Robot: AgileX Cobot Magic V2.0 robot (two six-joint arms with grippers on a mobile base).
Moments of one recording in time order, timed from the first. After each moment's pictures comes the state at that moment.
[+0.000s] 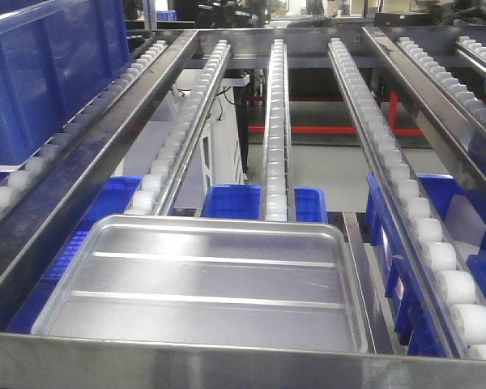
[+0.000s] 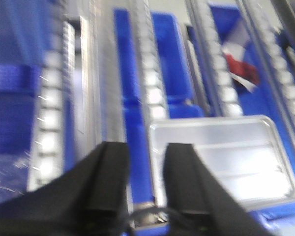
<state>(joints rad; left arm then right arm) -0.12 0.71 -0.72 -0.43 0.70 0.30 0.24 0.48 -0.53 0.12 0.38 0.06</state>
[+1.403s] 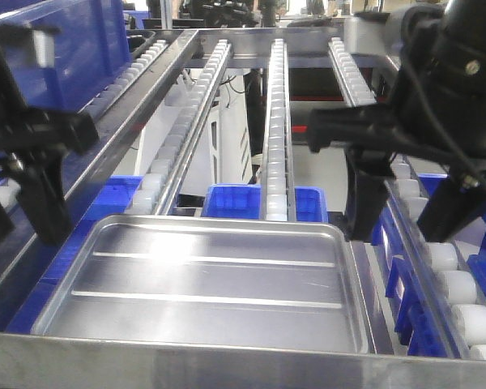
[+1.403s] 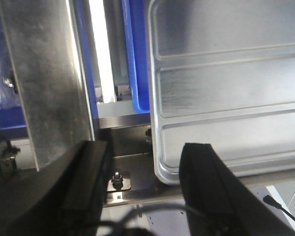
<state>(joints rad) -0.52 1.50 -0.95 -0.04 0.80 -0.25 0.56 1.48 -0.91 -0.07 0.68 0.60</state>
